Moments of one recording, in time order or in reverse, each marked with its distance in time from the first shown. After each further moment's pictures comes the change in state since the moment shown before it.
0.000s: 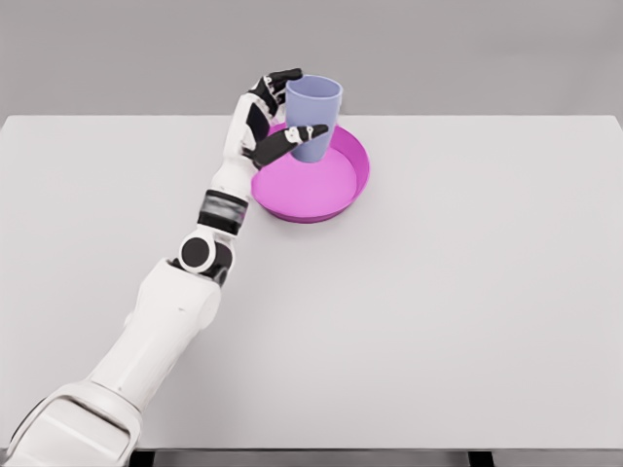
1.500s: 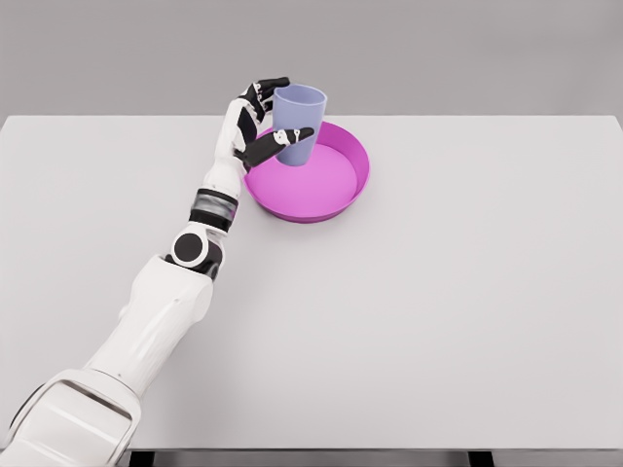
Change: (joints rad) left arm -0.049 -0.001 0.010 0.139 -0.006 0.000 -0.005; right arm 0.000 0.000 0.000 0.000 0.000 0.000 0.000
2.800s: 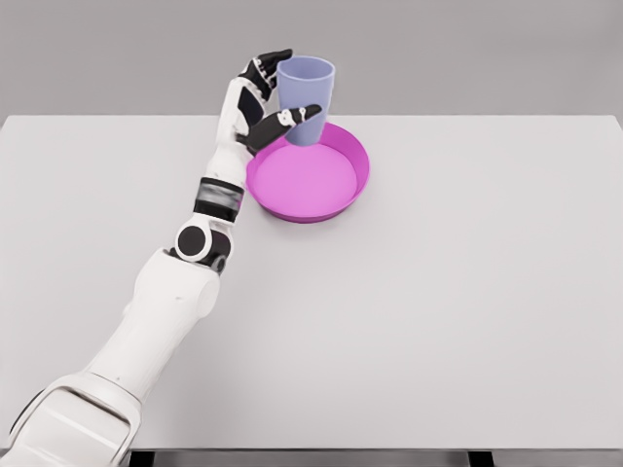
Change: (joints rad) left arm 0.020 0.000 0.003 -0.139 0.052 0.000 0.008; right arm 0.000 0.000 0.000 0.000 0.000 0.000 0.000
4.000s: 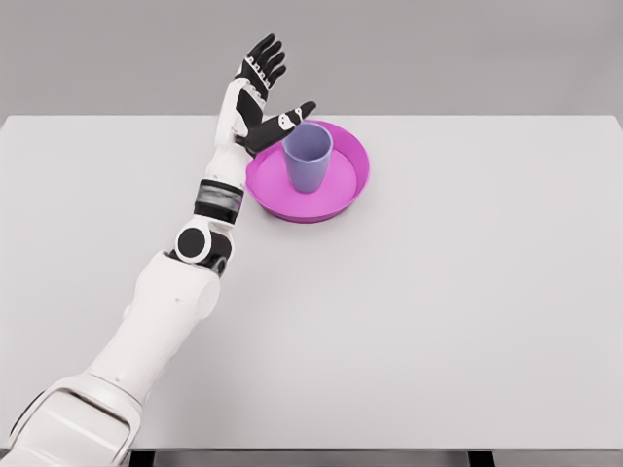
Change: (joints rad) left arm 0.005 0.000 -0.003 -0.005 0.020 0.000 0.001; right arm 0.000 0.000 0.000 0.000 0.000 0.000 0.000
